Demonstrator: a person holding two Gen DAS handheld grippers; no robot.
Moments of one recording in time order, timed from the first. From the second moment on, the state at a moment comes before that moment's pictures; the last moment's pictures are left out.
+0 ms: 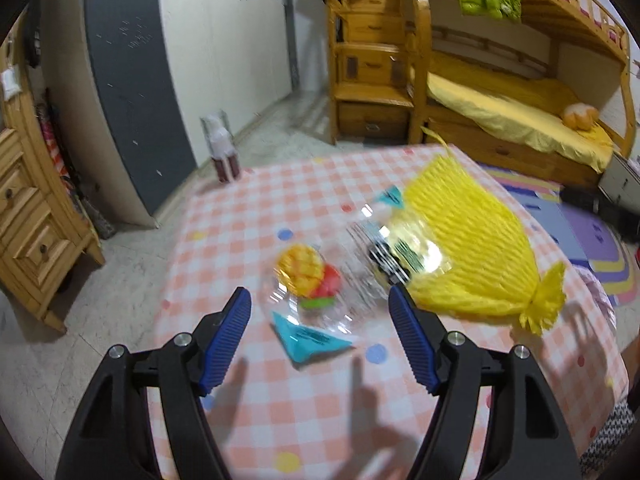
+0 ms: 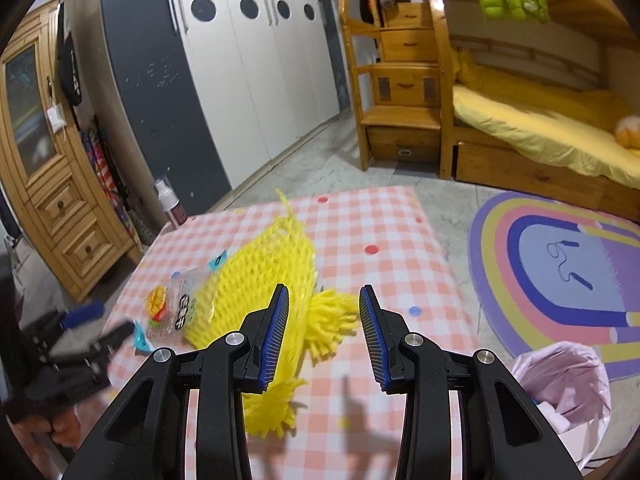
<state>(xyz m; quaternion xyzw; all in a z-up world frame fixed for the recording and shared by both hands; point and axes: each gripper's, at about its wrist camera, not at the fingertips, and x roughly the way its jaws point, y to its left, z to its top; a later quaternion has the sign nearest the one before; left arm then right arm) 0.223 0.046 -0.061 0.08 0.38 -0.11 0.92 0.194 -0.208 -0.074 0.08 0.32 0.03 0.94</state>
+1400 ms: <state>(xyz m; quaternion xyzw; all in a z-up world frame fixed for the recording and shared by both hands) 0.199 0.010 -0.061 0.09 0.39 -0.17 0.90 0.207 -0.194 -0.096 0.07 0.37 0.05 0.92</state>
